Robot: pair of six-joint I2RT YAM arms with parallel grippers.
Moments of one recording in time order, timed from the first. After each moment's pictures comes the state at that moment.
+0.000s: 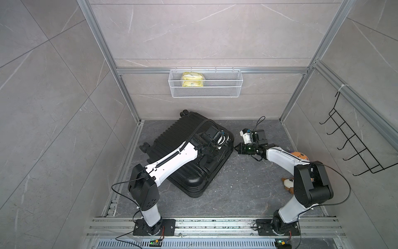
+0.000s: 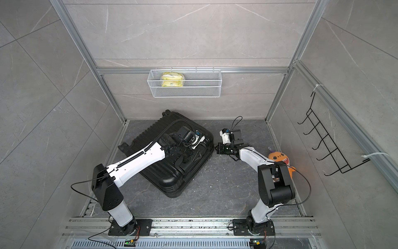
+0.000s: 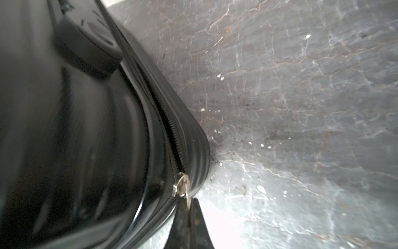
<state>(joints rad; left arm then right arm) -0.83 1.72 1.61 -0.88 0.19 -0.12 0.19 1.67 1.05 -0.24 -0.43 0.21</state>
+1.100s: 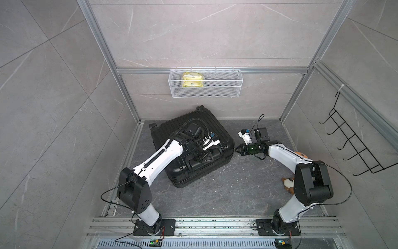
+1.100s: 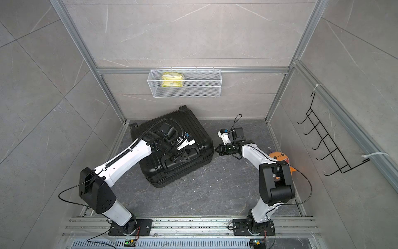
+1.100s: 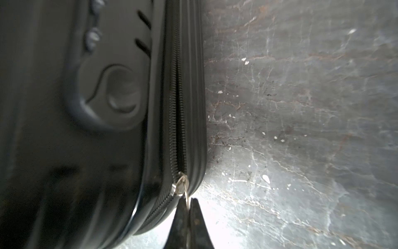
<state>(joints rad) -0.60 1.62 1.49 -0.98 0.56 0.36 0.16 1.71 1.16 -0.42 -0.55 0.00</state>
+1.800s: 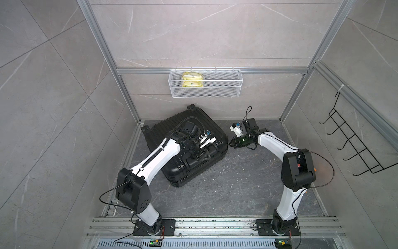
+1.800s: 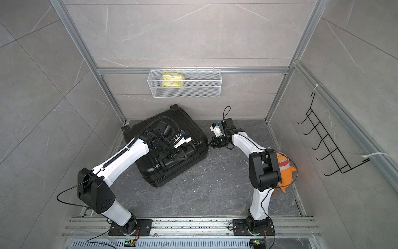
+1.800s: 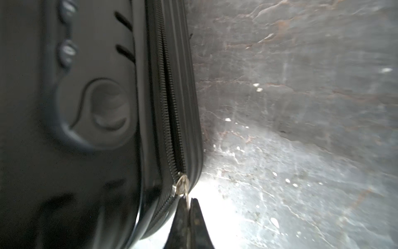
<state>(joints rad) -0.58 1.60 1.49 -1.00 0.53 0.35 0.24 1.89 1.43 -0.57 -0.47 -0.01</state>
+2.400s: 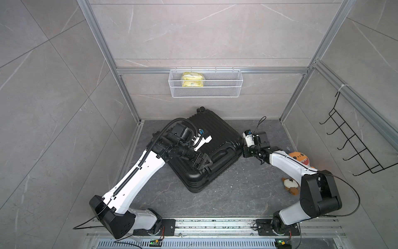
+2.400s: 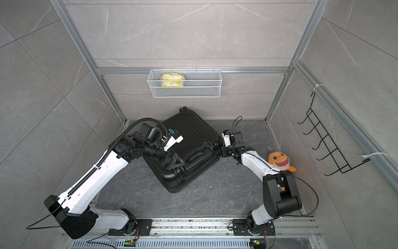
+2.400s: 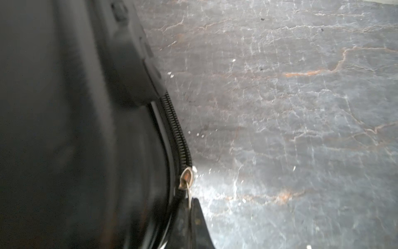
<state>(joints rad) -0.67 1.35 1.52 -1.09 0.54 0.04 0.26 1.52 0.97 -0.28 -0.09 -0.01</state>
